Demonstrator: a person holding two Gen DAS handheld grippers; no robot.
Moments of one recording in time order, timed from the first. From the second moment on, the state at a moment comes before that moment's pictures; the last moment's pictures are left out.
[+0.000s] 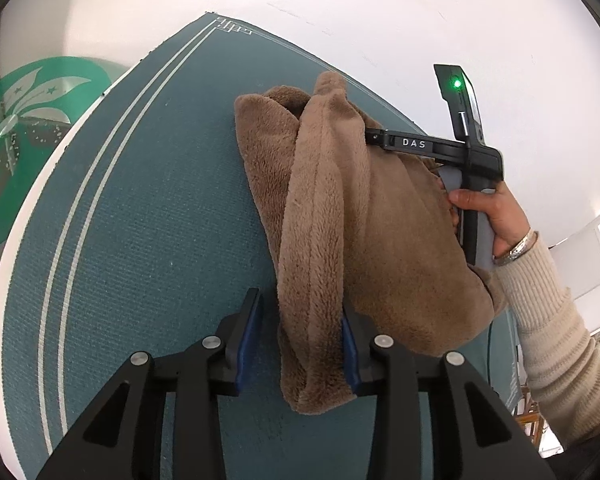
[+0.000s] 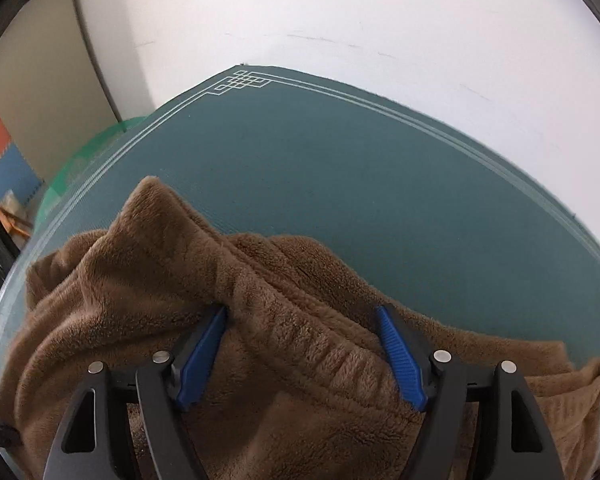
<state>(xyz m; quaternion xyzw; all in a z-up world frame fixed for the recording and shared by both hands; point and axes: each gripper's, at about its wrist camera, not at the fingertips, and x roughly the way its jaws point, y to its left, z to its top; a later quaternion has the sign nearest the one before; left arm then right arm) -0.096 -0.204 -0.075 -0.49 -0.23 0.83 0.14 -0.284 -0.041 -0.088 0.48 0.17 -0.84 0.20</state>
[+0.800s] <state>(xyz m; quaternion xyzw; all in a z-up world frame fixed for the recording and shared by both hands) -0.094 -0.203 -0.068 -0.48 -0.24 0.83 0.13 -0.304 -0.087 -0.082 0.49 0.11 -0.81 0.29</state>
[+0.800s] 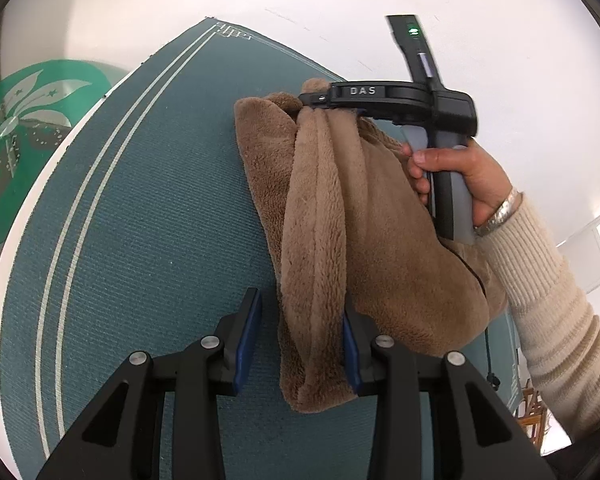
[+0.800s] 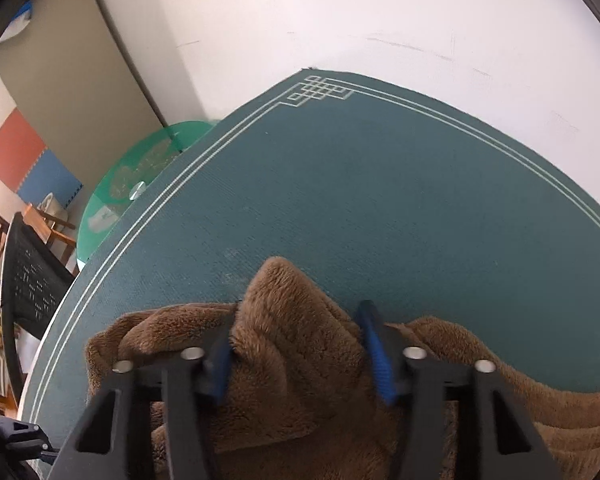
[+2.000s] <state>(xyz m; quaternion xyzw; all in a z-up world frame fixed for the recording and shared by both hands) -0.130 -0.154 0.035 -0.44 -0.11 0.89 0.11 -0.294 0.189 0.010 0.45 0.02 -0.88 0.18</state>
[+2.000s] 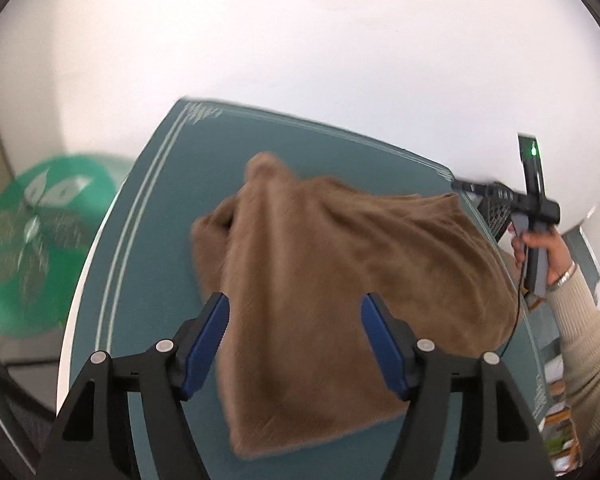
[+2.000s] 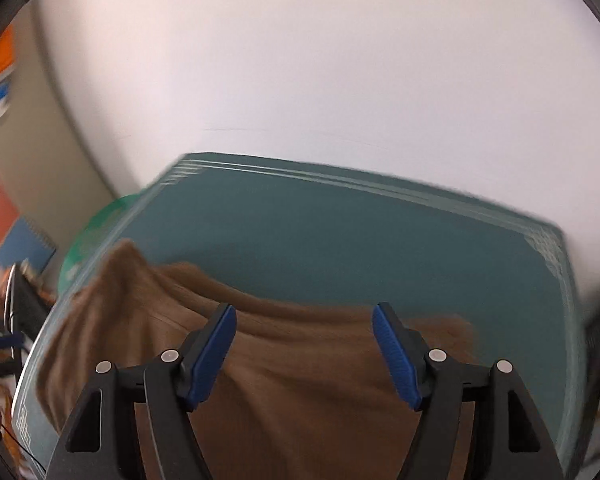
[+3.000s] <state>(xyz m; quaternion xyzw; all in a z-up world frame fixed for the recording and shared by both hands) -0.289 -0.133 -0.070 -0.51 -0.12 0.85 -0.01 -0.335 0.291 -0.048 0.46 -0.05 -0.88 0.13</state>
